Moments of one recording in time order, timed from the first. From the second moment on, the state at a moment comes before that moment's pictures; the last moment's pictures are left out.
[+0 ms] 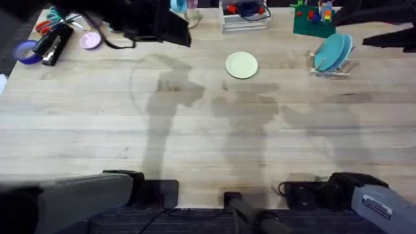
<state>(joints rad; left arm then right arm) -0.07 1.46 1.42 -1.08 0.61 0.13 -0.09 1.07 1.48 -1.27 -0.46 0.18</state>
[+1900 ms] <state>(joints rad) -0.29 2.09 1.49 -0.53 0.70 -0.25 -0.09 1.07 1.48 -1.27 -0.46 0.18</state>
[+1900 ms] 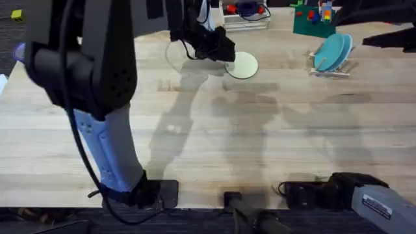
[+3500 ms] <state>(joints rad) -0.24 2.18 1.51 -0.52 0.71 -0.26 0.06 1.47 1.38 -1.11 -0.47 0.22</state>
